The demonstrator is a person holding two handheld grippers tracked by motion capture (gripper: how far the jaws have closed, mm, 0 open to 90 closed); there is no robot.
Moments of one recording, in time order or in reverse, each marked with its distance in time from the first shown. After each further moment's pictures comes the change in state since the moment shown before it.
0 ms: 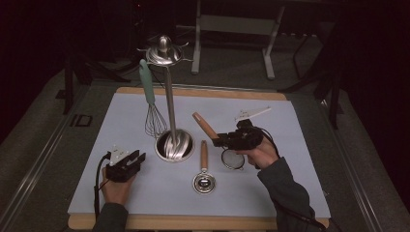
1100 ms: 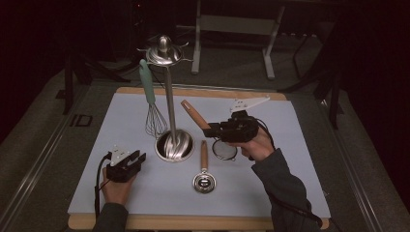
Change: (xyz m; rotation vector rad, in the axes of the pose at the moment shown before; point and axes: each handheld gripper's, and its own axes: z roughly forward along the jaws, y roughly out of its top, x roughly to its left) left arm -0.002 0.000 0.000 0.002 0.003 0.009; right arm 0.026 0.040 -0.008 -0.095 0.053 -0.113
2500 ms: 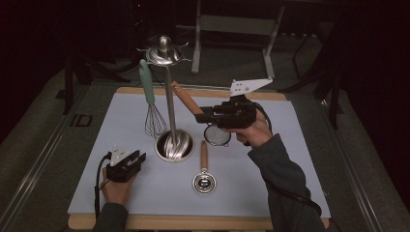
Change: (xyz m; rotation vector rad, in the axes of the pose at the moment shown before) left arm 0.000 0.000 0.000 -0.002 0.000 -0.004; right arm 0.012 0.049 -0.010 -0.109 0.100 -0.117
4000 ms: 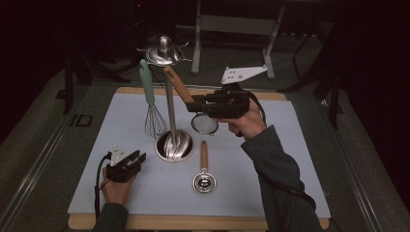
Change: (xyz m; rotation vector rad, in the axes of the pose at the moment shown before) left arm 0.000 0.000 0.000 0.000 -0.002 0.002; right arm 0.004 0.030 0.012 -0.030 -0.014 -0.031
